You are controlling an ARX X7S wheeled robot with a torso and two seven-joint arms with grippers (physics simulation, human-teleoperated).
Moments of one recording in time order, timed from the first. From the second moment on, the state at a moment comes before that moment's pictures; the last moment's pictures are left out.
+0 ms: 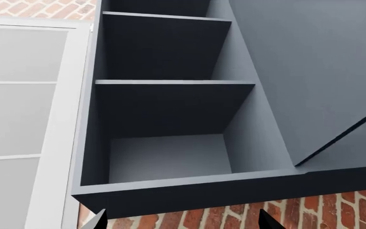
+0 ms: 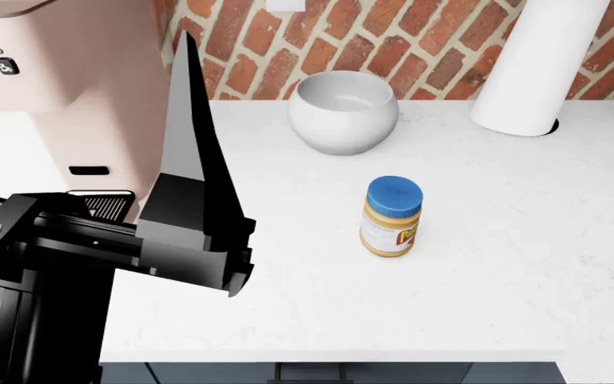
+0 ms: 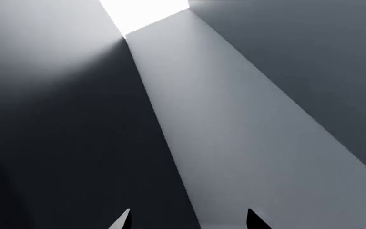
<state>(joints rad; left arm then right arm) -1.60 -0.96 1.64 0.99 -0.64 0.04 -1.43 1.19 0.97 -0.41 -0.54 1.19 -0.19 0.87</state>
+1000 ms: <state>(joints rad) -1.99 -1.14 2.02 1.04 -0.65 0.16 -1.54 1.81 0.30 -0.88 0.44 0.69 -0.03 0.33</state>
